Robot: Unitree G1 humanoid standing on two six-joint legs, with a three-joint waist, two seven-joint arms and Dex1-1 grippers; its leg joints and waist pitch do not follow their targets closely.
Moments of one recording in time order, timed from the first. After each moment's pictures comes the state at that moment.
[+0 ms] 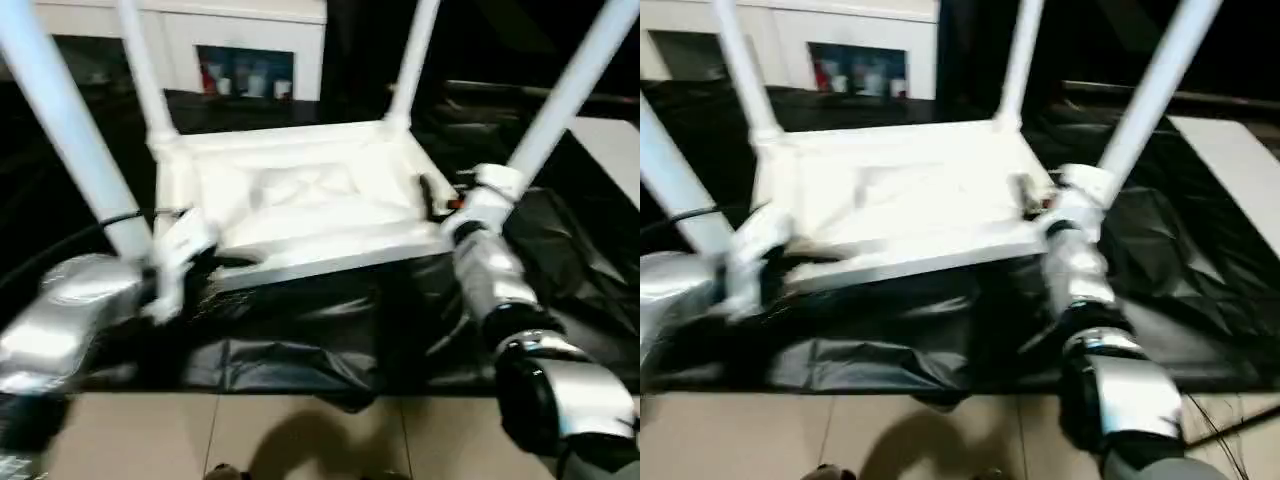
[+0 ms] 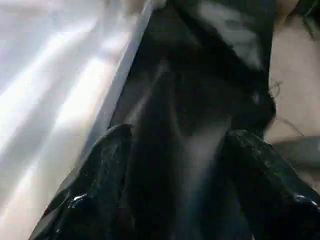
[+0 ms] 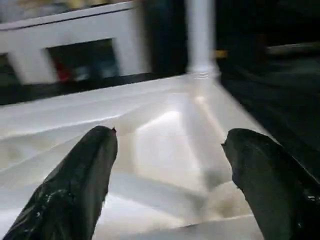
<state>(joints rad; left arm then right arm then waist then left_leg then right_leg) -0.24 0.76 -0.02 -0.04 -0.32 0.49 -1.20 -0.82 -0.13 -0.21 1.13 0.22 -0.27 0.32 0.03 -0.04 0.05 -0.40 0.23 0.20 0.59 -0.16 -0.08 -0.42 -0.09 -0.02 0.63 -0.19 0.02</state>
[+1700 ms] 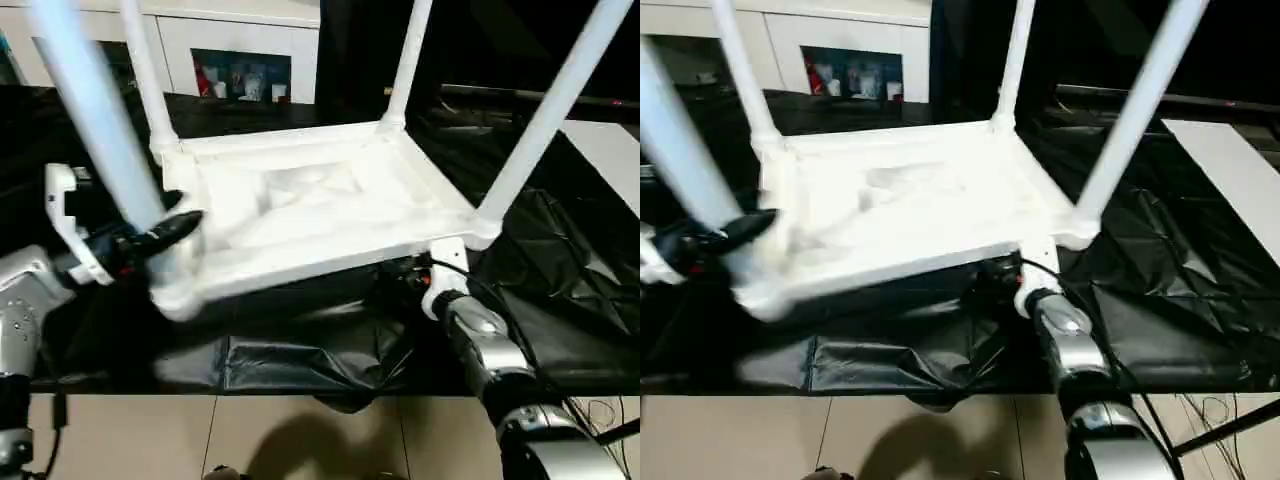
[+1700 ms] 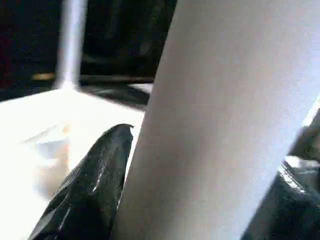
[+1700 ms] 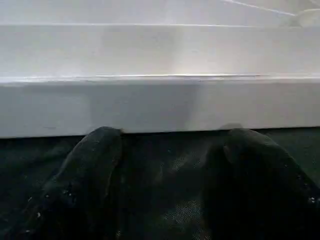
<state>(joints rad) -0.36 0.59 0.28 0.12 -0.67 0.55 -1.17 -0.57 -0.13 -0.06 0.98 0.06 -0.11 0.30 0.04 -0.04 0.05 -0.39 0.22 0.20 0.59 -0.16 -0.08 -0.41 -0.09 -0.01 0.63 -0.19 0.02</state>
